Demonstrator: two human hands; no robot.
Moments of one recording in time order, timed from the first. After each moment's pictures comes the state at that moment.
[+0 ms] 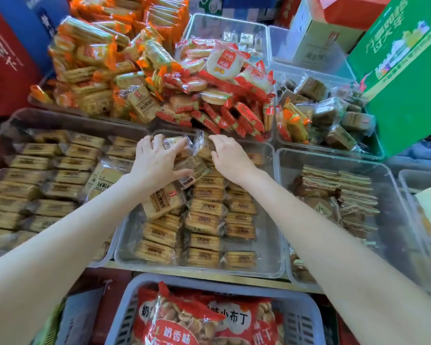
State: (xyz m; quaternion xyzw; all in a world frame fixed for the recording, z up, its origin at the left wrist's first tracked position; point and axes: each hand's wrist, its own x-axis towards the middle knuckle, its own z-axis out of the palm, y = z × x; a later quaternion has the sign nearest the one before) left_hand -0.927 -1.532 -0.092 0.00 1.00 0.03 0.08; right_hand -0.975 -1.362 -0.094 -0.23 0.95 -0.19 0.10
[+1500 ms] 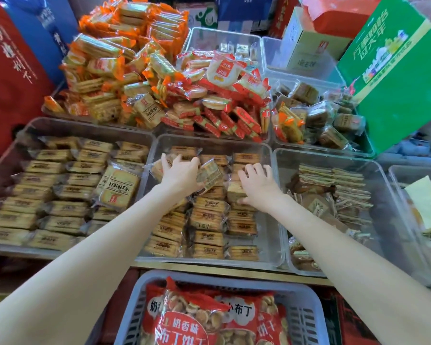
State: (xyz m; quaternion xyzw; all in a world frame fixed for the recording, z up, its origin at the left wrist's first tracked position) left_hand -0.918 -1.495 -0.103 0.01 0.98 0.08 0.15; right_hand -0.928 -1.302 -0.117 -0.23 0.95 0.15 0.12
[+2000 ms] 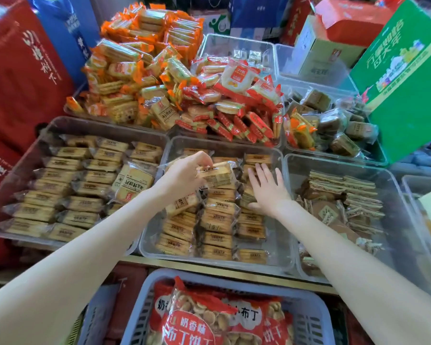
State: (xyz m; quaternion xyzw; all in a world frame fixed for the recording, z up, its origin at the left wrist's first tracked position) left_hand -0.891 -1.526 -0.077 0.08 0.92 0.37 0.05; right_hand -0.928 -1.303 -0.126 -0.19 0.95 0.16 0.18
